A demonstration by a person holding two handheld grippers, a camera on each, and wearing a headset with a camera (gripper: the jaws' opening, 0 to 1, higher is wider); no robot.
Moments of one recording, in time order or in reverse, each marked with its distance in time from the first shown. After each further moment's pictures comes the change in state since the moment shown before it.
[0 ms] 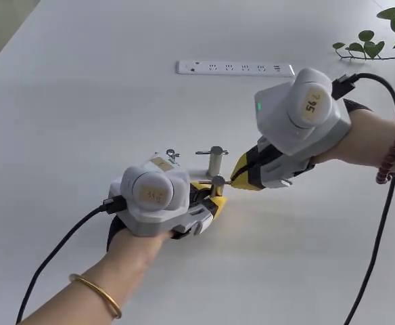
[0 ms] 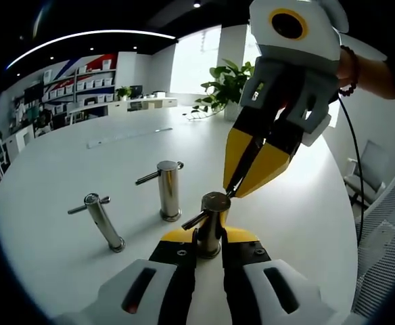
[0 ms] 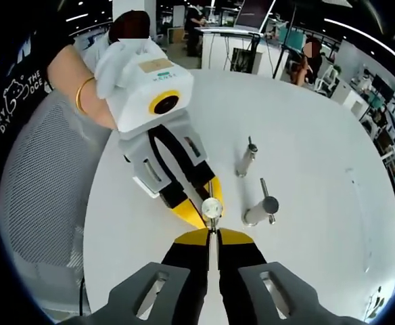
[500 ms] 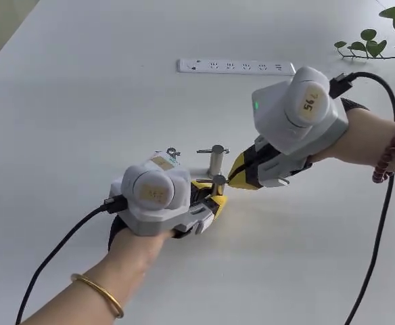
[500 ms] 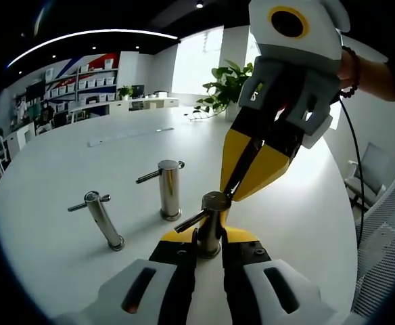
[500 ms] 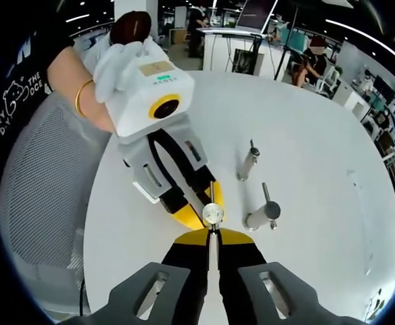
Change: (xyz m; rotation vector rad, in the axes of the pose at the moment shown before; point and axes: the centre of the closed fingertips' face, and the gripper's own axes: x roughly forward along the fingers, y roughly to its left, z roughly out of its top) left arm 0.001 0.000 0.000 -0.013 -0.004 0.004; right arm 0.003 -0.003 0.002 -0.001 -0.006 0.007
